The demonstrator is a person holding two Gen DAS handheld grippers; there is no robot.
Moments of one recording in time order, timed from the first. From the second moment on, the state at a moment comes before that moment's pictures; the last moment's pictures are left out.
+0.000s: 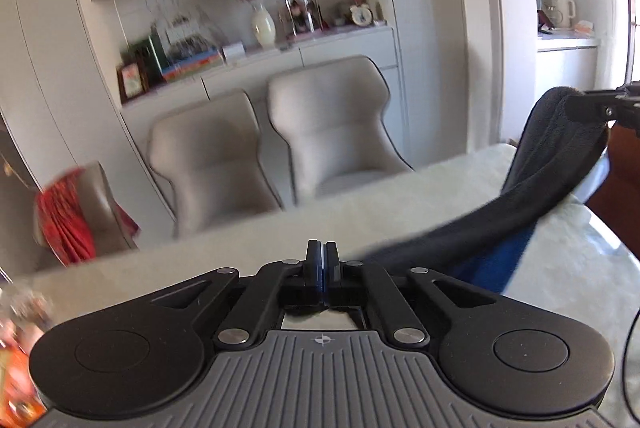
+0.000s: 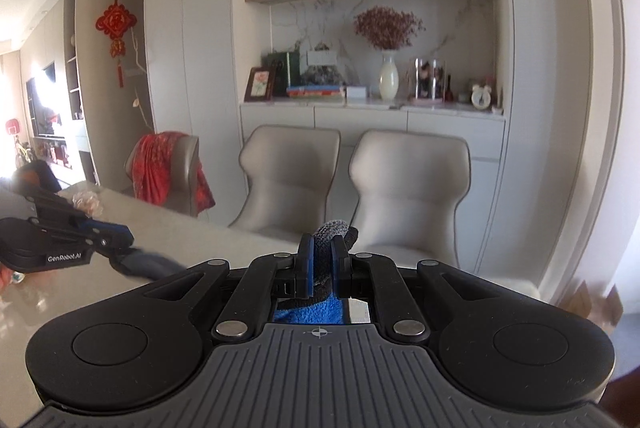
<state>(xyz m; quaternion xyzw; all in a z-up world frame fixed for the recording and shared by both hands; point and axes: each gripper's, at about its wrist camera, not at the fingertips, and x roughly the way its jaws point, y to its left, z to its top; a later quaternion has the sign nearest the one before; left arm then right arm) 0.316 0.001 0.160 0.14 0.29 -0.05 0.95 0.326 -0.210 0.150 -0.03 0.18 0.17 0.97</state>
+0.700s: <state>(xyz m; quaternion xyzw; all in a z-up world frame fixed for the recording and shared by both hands) 0.302 -0.042 -0.011 0.09 0.44 -0.13 0.88 0.309 -0.245 0.018 -0.03 0.35 0.15 0.92</state>
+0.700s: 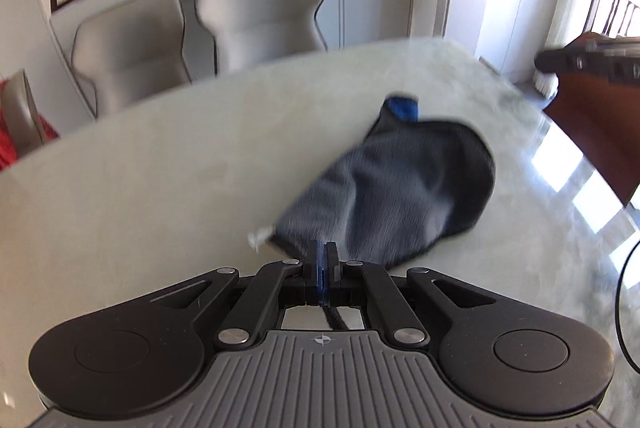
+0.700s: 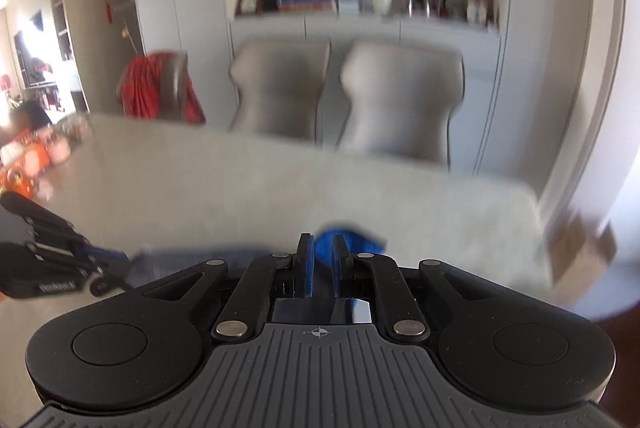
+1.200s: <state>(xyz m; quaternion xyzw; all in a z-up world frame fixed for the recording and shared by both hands) 0.306 0.024 -0.068 -0.02 0.50 -0.09 0.86 0.338 -0.264 -0.082 0.05 0.43 0.14 0.89</state>
